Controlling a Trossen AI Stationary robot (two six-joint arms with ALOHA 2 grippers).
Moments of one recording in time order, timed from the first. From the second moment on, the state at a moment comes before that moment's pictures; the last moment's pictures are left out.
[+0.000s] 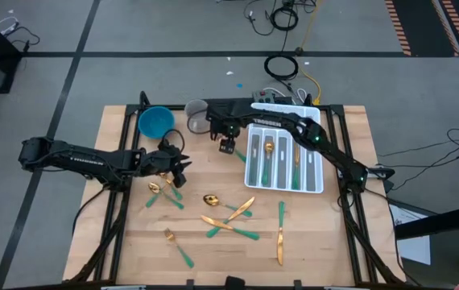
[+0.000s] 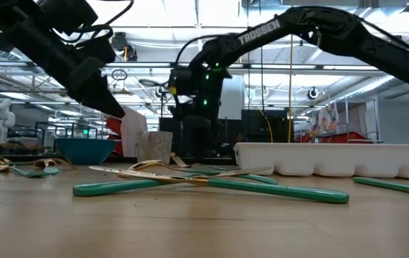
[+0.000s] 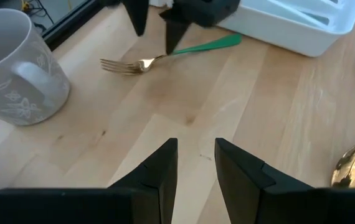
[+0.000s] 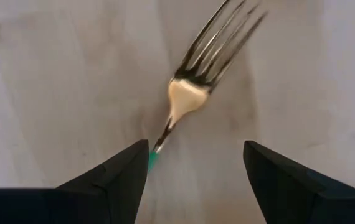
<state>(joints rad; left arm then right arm) 0.02 0.98 0.40 -0.11 -0.36 -0.23 -0.38 2.48 2.21 -1.09 0.05 -0.14</state>
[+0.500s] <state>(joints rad) 0.02 0.98 0.40 -0.15 -0.36 -0.20 -0.36 2.48 2.26 -1.19 0.12 -0.12</state>
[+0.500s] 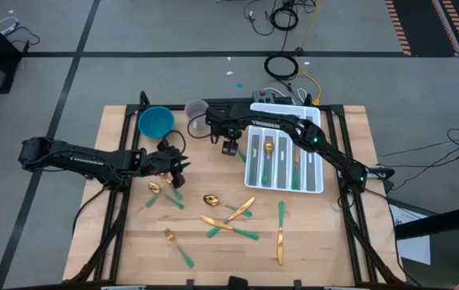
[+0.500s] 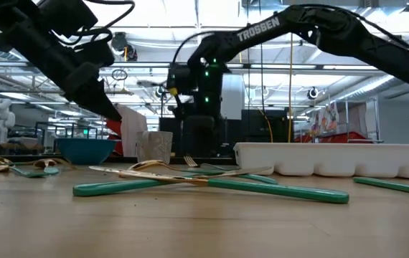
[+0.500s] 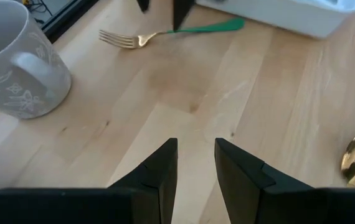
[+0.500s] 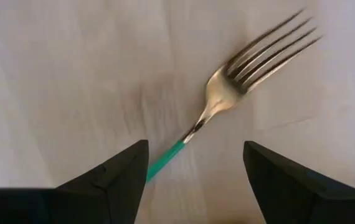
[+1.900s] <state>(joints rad) 0.02 0.98 0.40 -0.16 -0.36 -0.17 -0.44 2.53 2.36 -1.28 -0.05 -0.07</state>
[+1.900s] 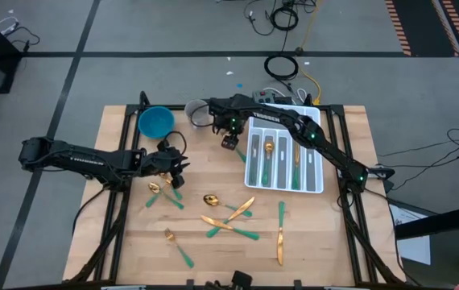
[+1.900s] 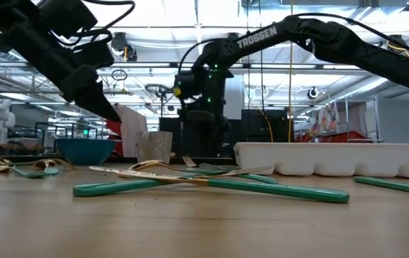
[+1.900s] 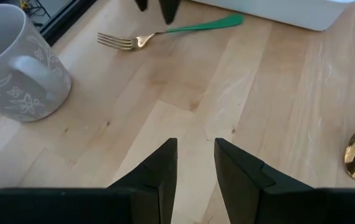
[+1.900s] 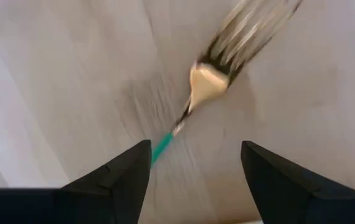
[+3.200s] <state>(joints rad) 0.02 0.98 0.40 -0.17 -0.24 -0.06 -0.38 2.57 2.36 -1.26 0.12 -0.02</state>
